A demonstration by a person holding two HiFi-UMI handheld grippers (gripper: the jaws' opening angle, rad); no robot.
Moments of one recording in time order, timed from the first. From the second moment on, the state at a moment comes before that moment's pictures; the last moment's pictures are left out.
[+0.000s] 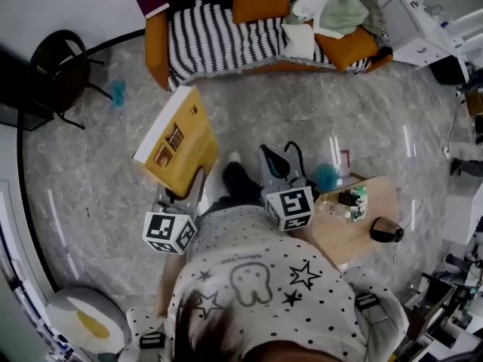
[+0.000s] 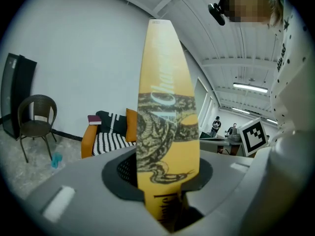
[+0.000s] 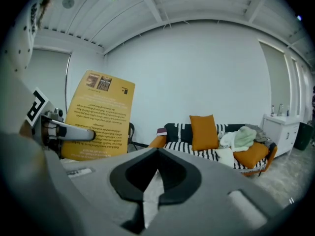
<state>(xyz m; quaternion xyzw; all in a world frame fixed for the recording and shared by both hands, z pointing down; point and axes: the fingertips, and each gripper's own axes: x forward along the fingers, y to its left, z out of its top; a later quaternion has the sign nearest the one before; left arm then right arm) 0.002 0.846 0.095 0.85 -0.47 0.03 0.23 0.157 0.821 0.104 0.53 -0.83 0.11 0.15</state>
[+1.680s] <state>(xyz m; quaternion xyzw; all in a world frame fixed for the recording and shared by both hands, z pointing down) -0.015 0.609 0.067 0.86 -0.46 0.00 0.22 0.170 0.608 0.076 0.57 -0.80 0.08 0.15</state>
